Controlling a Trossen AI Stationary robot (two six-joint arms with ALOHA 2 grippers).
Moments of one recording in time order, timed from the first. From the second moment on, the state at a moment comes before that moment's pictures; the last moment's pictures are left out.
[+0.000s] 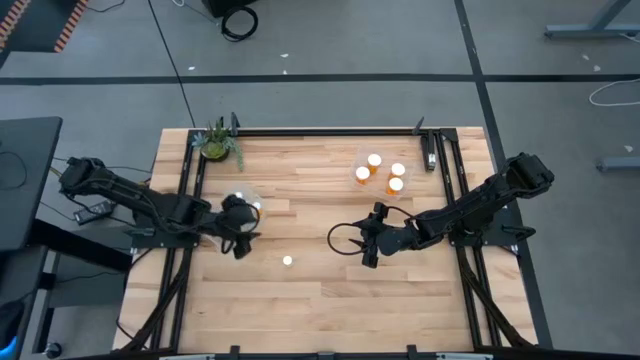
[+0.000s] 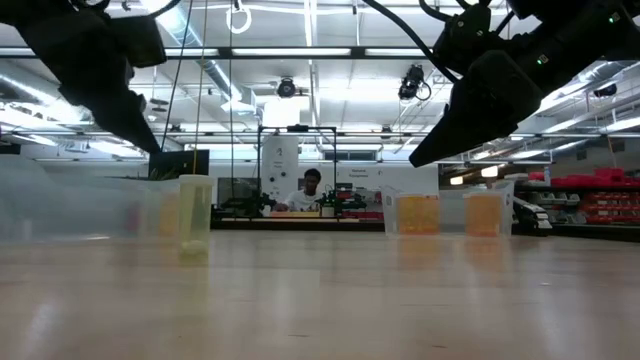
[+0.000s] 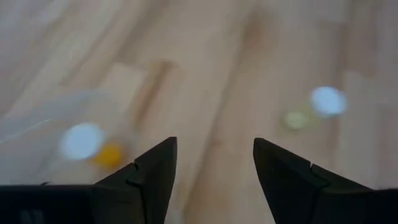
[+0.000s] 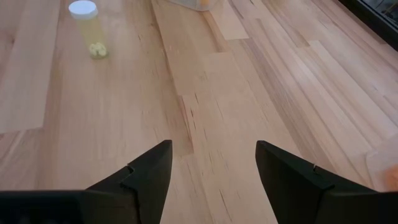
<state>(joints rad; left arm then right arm) -0.32 0.95 0.55 -0.48 -0.37 -0.57 0.35 1.47 0.64 0.10 0.56 0.33</state>
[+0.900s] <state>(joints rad) -0.47 1.45 0.79 -0.31 -0.28 -0.39 0.35 1.47 0.64 0.11 0.56 0.33</state>
